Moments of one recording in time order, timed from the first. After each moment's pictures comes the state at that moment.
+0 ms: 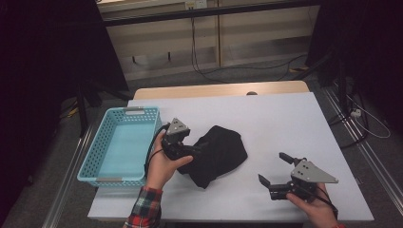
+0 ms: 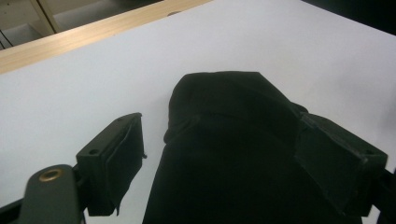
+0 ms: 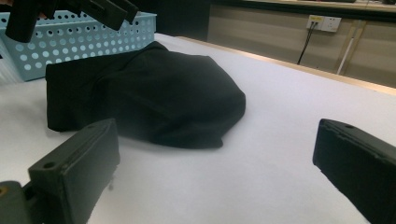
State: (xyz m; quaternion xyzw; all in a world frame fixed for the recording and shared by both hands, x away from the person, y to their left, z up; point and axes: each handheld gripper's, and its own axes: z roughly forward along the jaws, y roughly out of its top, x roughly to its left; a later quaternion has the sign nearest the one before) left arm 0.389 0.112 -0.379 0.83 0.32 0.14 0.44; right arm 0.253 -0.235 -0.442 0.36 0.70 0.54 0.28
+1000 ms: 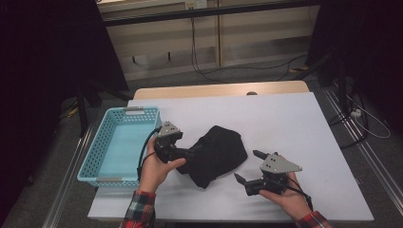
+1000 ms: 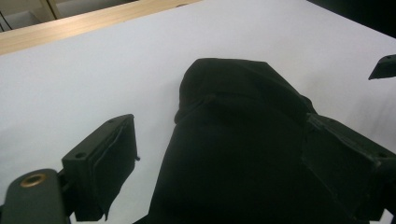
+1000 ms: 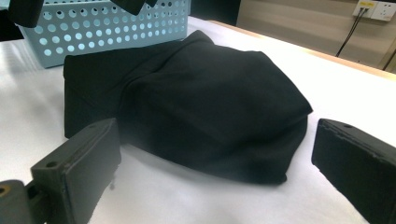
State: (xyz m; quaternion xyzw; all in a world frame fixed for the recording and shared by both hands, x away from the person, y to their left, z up) left arm 0.386 0.132 -0.385 0.81 0.34 0.12 0.45; right arm 0.284 -0.179 -0.446 0.33 0.74 0.53 0.24
